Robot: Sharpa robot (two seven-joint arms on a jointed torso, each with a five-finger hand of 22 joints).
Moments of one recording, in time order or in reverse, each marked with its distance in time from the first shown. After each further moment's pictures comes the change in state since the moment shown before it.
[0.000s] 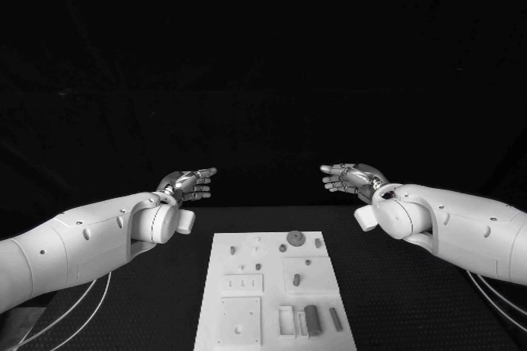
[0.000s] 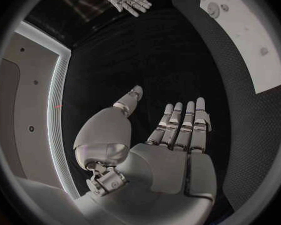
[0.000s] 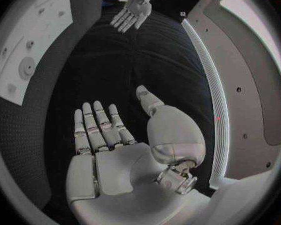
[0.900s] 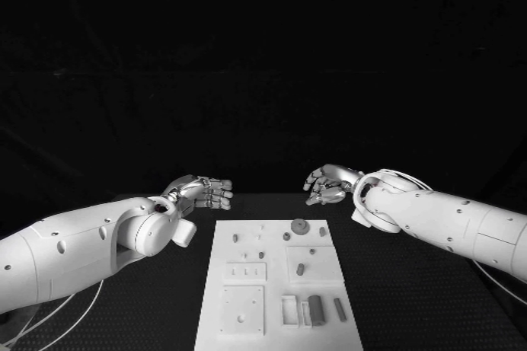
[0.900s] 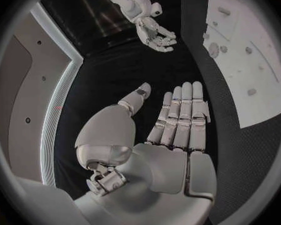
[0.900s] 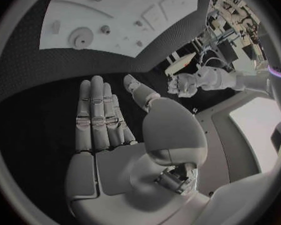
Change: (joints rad) left arm 0.000 -0.103 0.000 0.220 -0.056 0.189 0.024; left_hand 0.103 0.016 0.065 -0.068 0.000 0.318 0.040 0.083 -0.017 0.372 -0.002 0.130 0.051 0.420 -0.085 0.187 0.104 0.047 0.304 -0.094 0.135 0.062; right arm -0.004 0.108 0.005 -0.089 -1.014 0.092 -0.056; right_hand 0.204 -0.098 0.156 -0.106 0.000 0.241 0.031 0.066 0.033 0.384 -0.117 0.143 0.100 0.622 -0.248 0.338 0.237 0.141 0.697 -0.096 0.188 -0.004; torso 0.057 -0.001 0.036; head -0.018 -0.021
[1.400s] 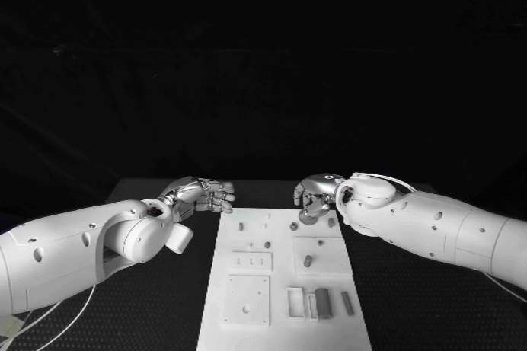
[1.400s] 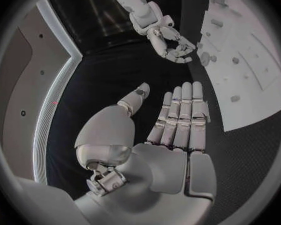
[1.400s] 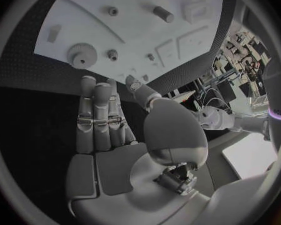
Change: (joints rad) left arm 0.002 -0.083 0.002 0.128 -0.007 0.014 -0.003; left_hand -0.010 -0.010 -0.007 0.002 0.000 0.000 0.000 -0.013 -0.009 0.000 0.000 -0.011 -0.001 0.003 -0.004 -0.004 0.008 -0.003 0.005 -0.005 0.000 0.001; right arm -0.020 0.049 0.000 0.033 -0.364 0.049 -0.086; right_hand -0.014 -0.002 0.012 0.000 0.000 0.079 -0.007 -0.014 0.013 0.097 -0.049 0.005 0.089 0.163 -0.059 0.265 0.203 -0.010 0.243 -0.113 0.204 0.079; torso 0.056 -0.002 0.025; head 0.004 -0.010
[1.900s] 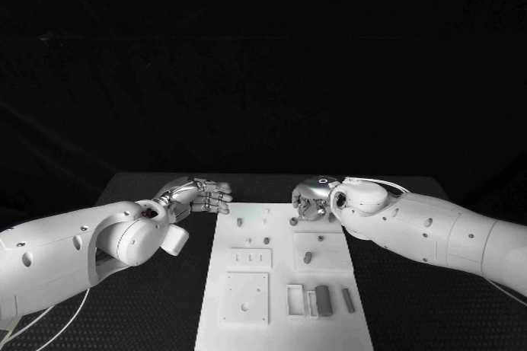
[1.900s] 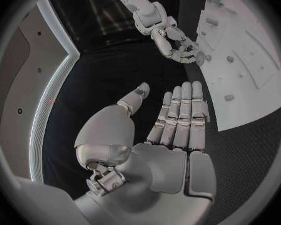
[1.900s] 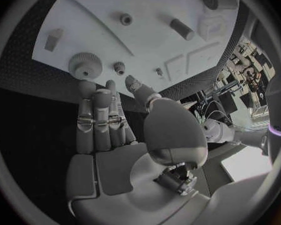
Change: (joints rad) left arm 0.005 -0.008 0.001 0.015 -0.005 -0.001 -0.002; left_hand 0.000 0.000 -0.003 0.003 0.000 0.000 0.000 0.000 -0.003 0.007 0.000 0.000 0.000 0.006 0.001 0.000 0.004 -0.007 0.004 -0.004 0.000 0.002; right arm -0.016 0.008 0.001 0.000 -0.109 -0.016 -0.035; right_hand -0.004 0.004 0.008 -0.008 0.000 0.027 -0.004 -0.021 0.000 -0.003 0.006 -0.083 -0.031 0.009 0.008 0.076 0.046 -0.017 0.000 -0.021 0.103 0.000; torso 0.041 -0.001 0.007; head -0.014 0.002
